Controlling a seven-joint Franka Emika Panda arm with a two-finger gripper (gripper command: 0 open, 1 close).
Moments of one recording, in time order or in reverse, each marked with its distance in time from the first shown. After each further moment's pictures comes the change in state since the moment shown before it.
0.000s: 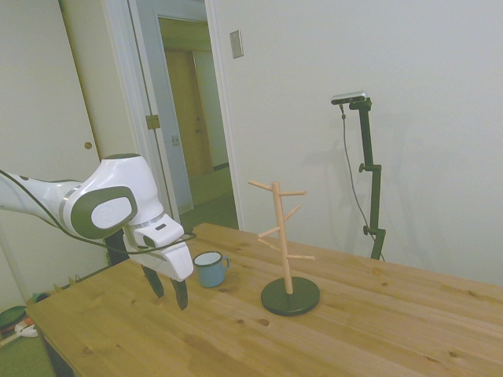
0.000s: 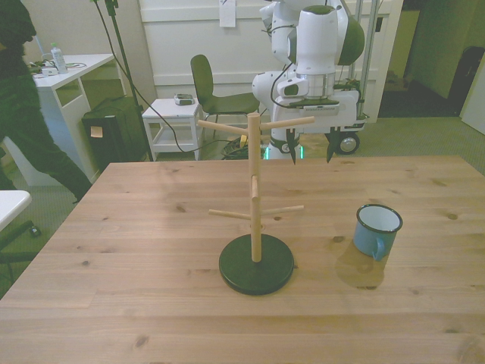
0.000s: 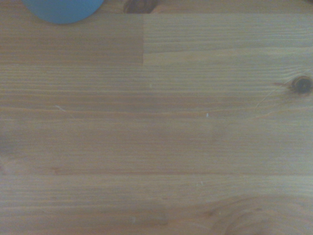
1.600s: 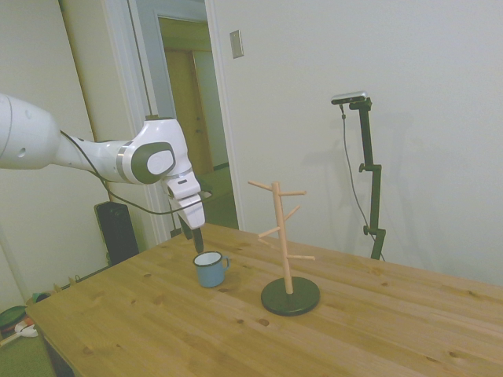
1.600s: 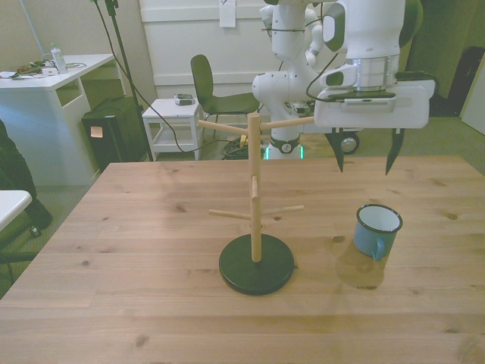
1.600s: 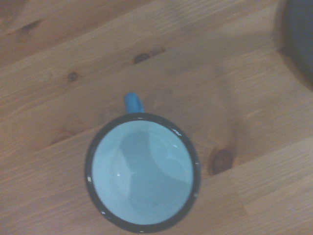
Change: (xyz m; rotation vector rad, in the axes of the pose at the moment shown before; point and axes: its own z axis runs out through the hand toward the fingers) arm 0.051 -0.170 -0.046 0.063 -0.029 0.393
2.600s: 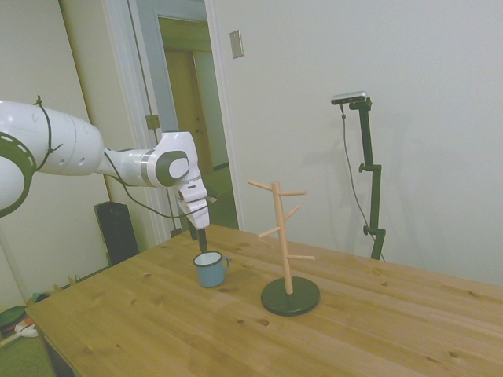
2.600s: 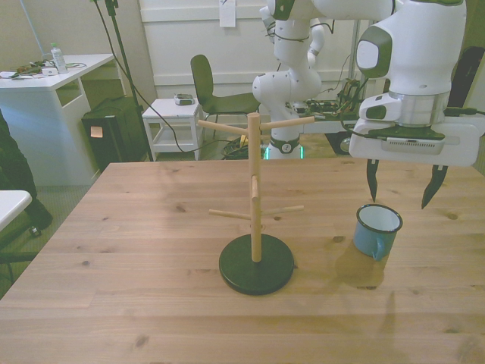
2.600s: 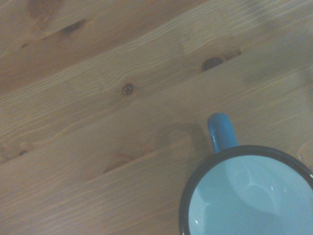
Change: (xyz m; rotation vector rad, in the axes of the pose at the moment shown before) arm -0.021 -0.069 0.051 -0.057 -0.015 0.044
